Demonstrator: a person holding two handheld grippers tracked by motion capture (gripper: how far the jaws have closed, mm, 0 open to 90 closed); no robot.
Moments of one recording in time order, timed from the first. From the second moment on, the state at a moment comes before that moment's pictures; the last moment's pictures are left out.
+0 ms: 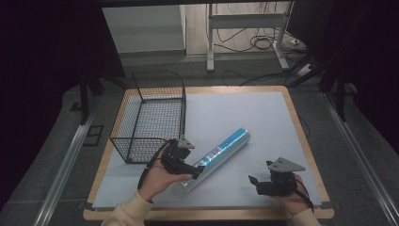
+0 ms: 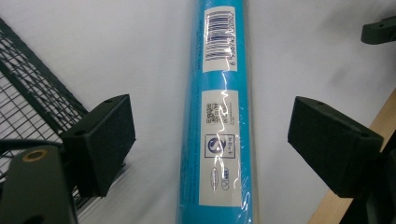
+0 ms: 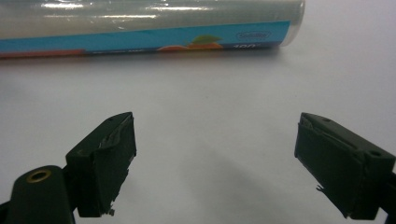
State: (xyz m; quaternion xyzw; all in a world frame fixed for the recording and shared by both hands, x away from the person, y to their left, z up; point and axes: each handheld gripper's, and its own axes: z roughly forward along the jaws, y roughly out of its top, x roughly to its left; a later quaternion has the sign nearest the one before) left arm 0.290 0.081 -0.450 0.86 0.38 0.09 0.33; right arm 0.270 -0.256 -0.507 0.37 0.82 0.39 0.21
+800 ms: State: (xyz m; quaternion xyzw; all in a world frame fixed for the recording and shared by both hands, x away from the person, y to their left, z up) left arm 0.291 0.033 -0.449 0.88 0.35 0.10 0.32; right arm 0.263 -0.256 -0.505 0.35 0.83 0.38 0.22
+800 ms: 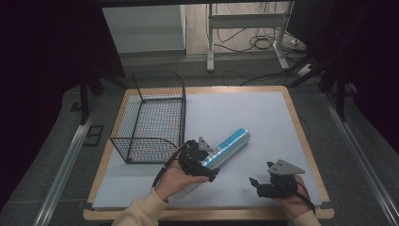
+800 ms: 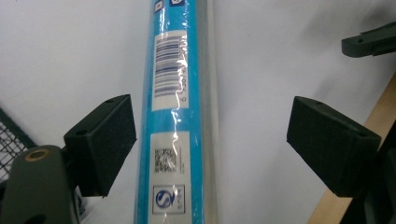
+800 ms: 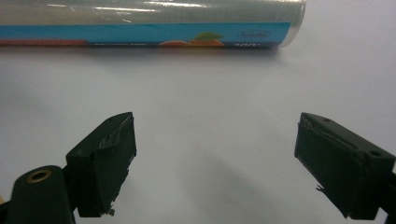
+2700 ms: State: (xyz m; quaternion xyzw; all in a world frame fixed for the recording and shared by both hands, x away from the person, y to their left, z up) left arm 0.375 -0.024 -0.503 0.90 0.39 0.02 0.17; right arm 0.266 -0.255 -0.510 0.35 0.84 0.34 0.24
